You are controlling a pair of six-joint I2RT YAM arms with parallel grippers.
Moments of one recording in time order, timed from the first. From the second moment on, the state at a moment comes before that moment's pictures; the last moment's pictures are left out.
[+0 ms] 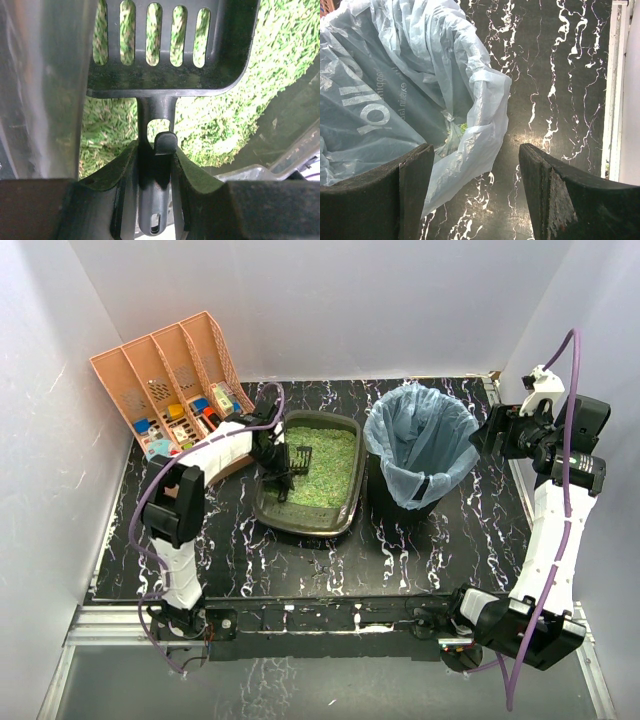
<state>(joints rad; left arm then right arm) -0.41 1.92 1.46 -0.86 0.27 -0.52 -0.43 1.12 1.33 -0.79 -0.61 -0.17</state>
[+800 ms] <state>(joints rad) -0.45 2.01 1.63 -1.02 0.18 -0.20 -0.43 1.12 1.32 -0.78 -0.64 -0.16</state>
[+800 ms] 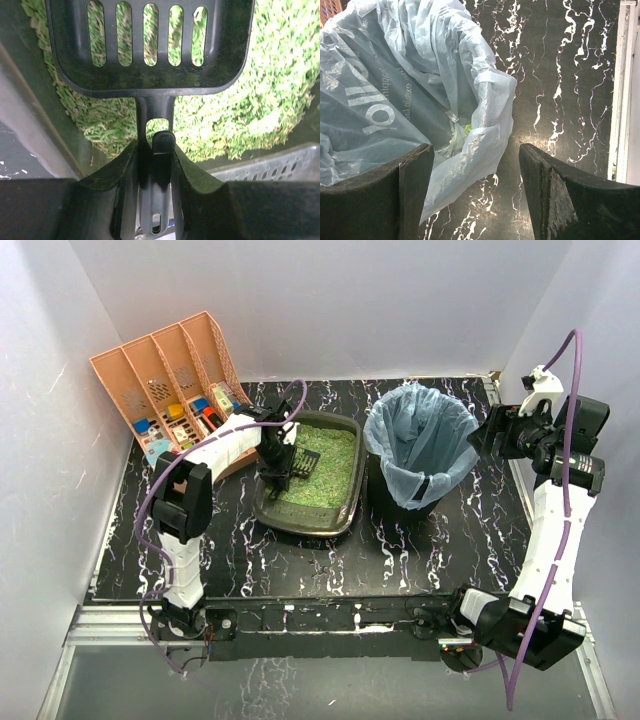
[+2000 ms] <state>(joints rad) -0.46 1.73 1.44 -1.03 0.47 0.00 0.44 1.49 1.78 -0.84 -0.68 -0.50</state>
